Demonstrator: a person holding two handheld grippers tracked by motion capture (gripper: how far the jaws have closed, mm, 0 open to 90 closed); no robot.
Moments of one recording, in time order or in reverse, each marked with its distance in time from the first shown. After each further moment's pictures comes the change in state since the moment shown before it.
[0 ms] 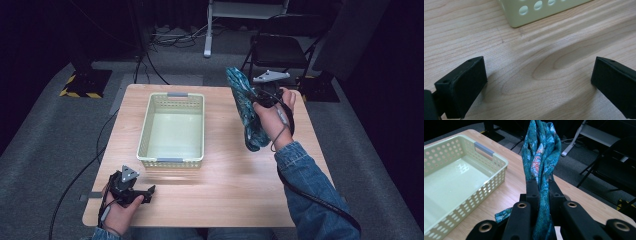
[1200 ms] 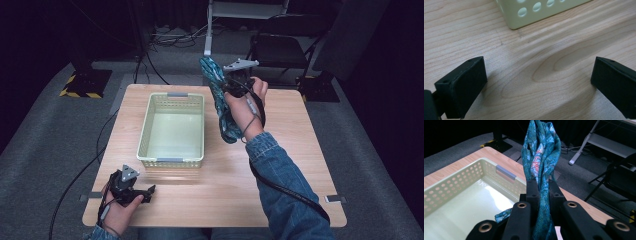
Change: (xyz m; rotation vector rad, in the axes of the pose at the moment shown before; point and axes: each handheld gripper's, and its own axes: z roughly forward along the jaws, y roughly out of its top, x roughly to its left) left arm 0.002 0.001 0.001 0.000 -0.014 0.014; right arm 0.058 0.057 0.022 -0.040 0.035 0.006
